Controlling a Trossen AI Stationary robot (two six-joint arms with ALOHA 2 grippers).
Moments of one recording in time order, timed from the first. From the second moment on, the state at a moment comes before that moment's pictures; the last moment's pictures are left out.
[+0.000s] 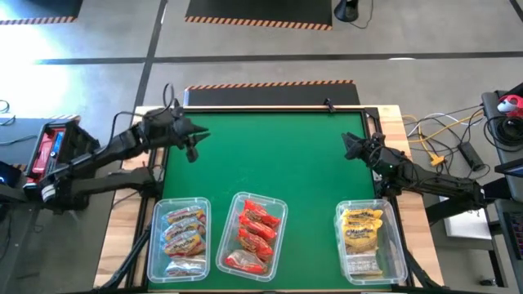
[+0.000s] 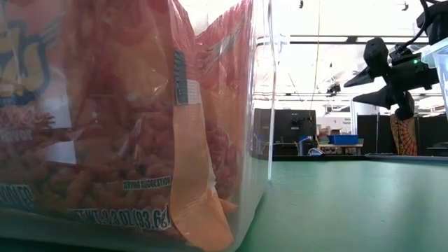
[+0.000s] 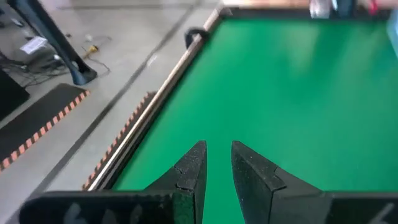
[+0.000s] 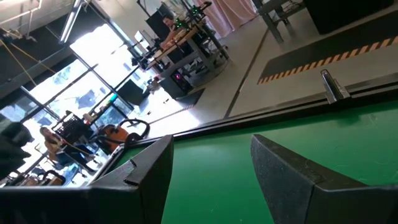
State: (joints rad) left arm 0.55 0.73 0.71 -0.45 0.07 0.24; right arm -0.28 0.13 0.04 -0.02 0.60 0.72
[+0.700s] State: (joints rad) left arm 0.56 0.38 0.01 0.56 0.06 -0.09; right arm -0.28 0.13 0.04 -0.02 0.60 0.72
